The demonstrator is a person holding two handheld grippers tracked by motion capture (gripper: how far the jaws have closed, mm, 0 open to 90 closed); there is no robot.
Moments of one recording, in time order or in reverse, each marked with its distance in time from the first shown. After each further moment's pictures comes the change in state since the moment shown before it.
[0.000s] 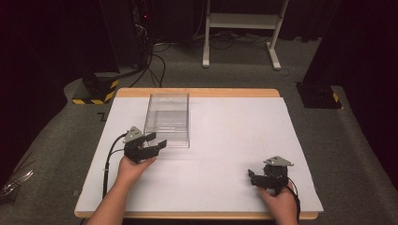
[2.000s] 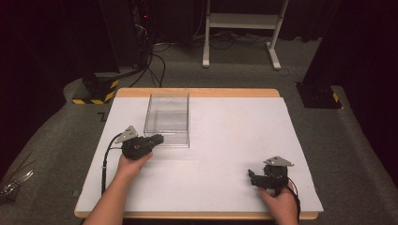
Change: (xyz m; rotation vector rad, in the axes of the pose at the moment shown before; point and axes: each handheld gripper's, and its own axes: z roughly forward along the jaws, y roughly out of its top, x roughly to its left) left arm 0.024 -0.012 0.001 -0.103 -0.189 0.025; right arm 0.000 0.000 0.000 -0.002 -0.001 -0.002
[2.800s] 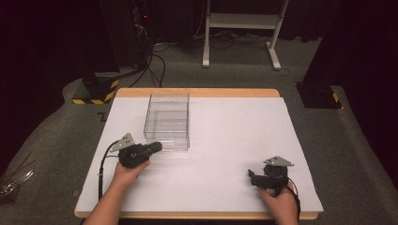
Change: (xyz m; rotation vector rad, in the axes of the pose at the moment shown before) left arm -0.016 -0.012 -0.019 -0.007 -0.051 0.013; right arm 0.000 0.000 0.000 0.000 0.000 0.000
